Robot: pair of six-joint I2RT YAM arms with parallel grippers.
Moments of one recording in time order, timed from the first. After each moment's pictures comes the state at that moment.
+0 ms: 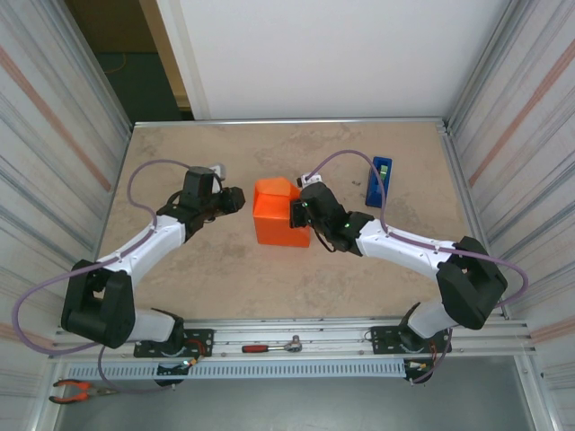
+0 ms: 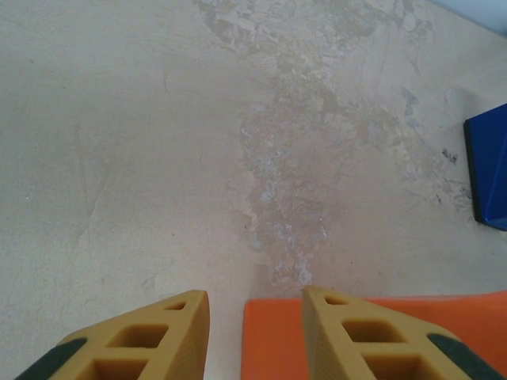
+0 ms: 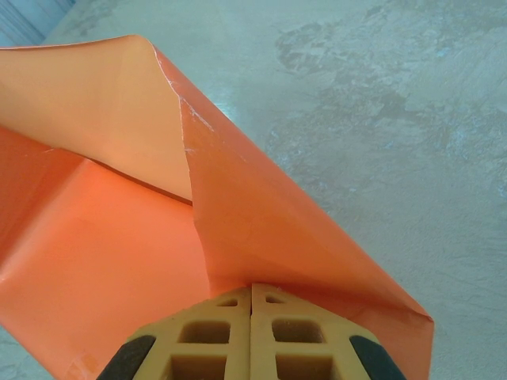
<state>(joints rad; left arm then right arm) -0.34 1.36 0.85 -0.19 0.15 -0.49 0.84 1.49 0.94 -0.06 0.23 0.50</state>
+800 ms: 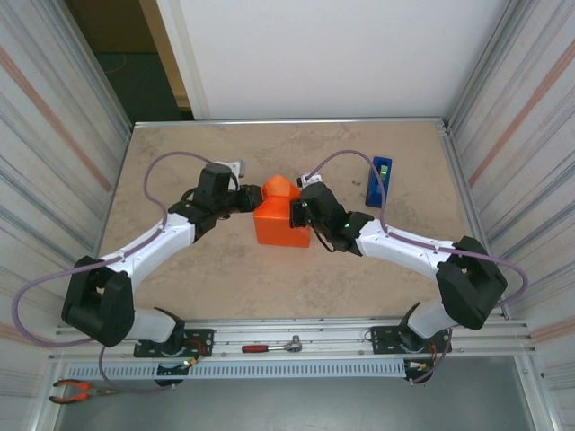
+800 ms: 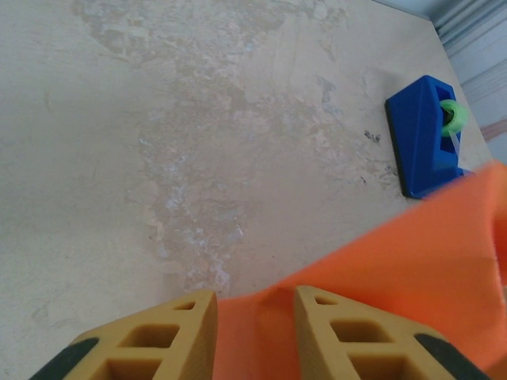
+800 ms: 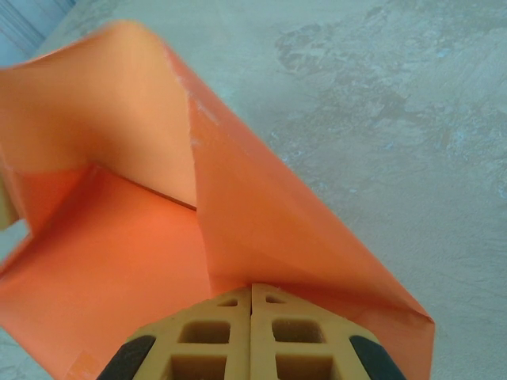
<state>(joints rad) -0.48 1.37 0.92 -0.16 0.15 -0.50 0.84 1.49 0.95 -0.06 0.23 0.50</state>
